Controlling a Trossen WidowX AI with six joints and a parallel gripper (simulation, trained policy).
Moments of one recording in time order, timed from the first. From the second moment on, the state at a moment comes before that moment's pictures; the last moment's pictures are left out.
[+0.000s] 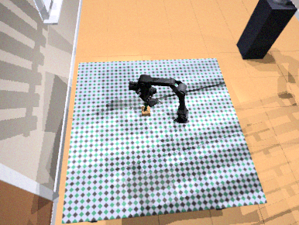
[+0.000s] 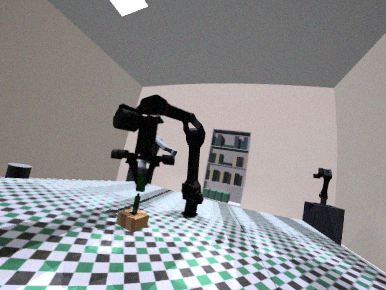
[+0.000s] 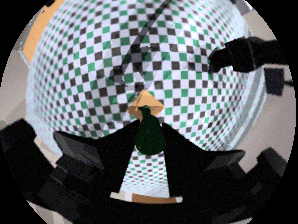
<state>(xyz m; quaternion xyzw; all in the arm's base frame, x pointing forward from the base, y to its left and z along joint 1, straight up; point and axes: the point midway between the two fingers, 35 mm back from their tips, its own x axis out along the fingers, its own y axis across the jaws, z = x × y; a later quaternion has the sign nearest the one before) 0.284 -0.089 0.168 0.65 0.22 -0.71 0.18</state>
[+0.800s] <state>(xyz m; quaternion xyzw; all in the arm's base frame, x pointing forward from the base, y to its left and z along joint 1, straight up) 0.284 -0.092 0.120 0.64 0.24 -0.71 0.17</state>
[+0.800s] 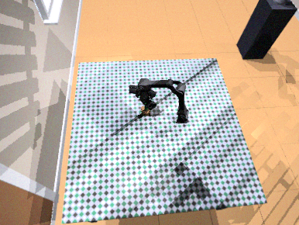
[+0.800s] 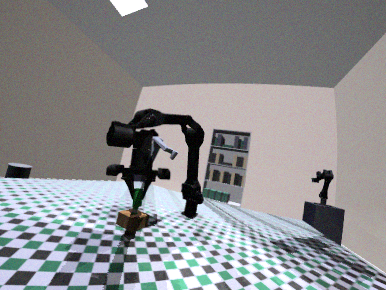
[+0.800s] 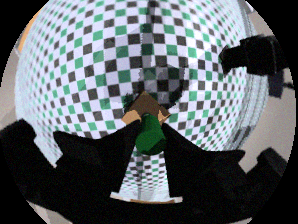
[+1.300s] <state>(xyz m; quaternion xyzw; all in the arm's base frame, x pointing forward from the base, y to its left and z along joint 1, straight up) 0.284 -0.092 0.106 0.64 0.25 -0.70 0.19</state>
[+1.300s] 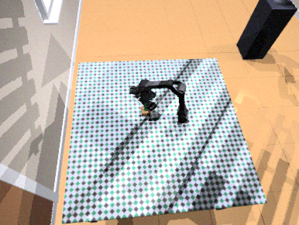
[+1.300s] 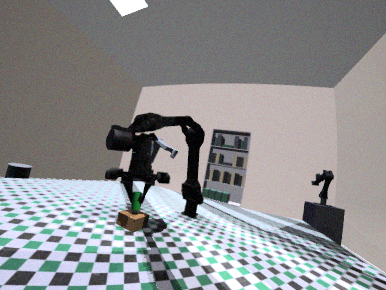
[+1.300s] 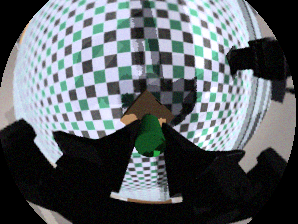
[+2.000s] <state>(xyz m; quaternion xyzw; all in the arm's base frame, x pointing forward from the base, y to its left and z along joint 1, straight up) 0.283 -0.092 0.102 0.64 0.26 -0.69 0.20</state>
